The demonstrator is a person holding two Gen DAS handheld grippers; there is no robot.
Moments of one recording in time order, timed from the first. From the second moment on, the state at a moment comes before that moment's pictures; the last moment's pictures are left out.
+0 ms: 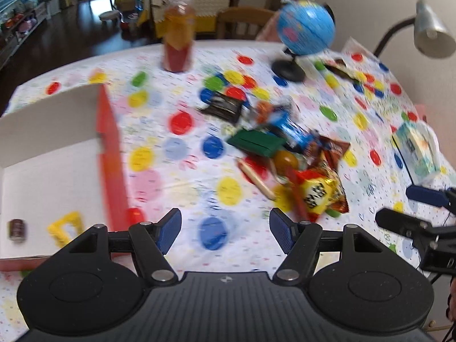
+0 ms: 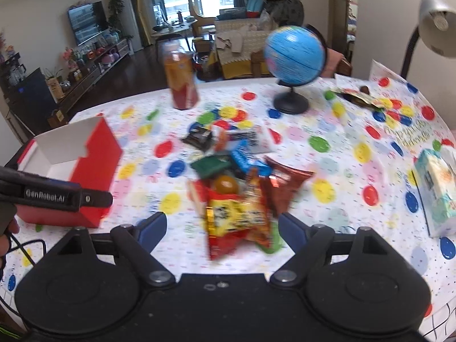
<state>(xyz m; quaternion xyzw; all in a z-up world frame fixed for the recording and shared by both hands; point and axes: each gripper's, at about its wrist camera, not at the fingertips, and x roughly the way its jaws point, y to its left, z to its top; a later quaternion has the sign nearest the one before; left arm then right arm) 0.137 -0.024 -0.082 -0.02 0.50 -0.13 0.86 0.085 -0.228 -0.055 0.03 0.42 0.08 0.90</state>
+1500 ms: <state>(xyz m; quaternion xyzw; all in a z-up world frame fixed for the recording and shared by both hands) 0.184 -0.198 -0.163 0.25 0.47 -0.32 0.79 0.225 -0.312 -0.173 0.22 0.51 0.05 0.83</state>
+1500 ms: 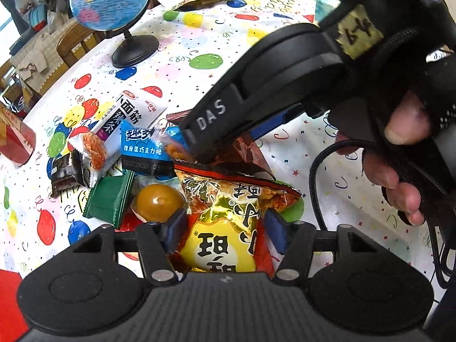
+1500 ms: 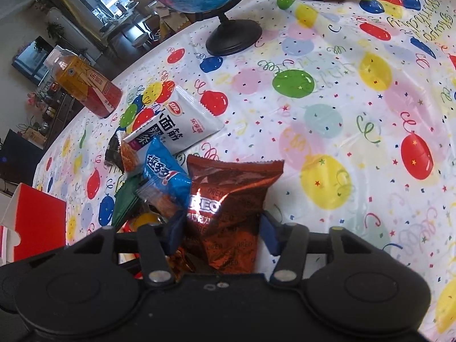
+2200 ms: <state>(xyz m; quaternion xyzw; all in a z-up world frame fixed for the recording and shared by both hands) 0.153 -0.146 -0.128 0.12 0.50 -0.24 0.82 0.162 -0.312 -0.121 0.22 0.48 0.05 0.85</state>
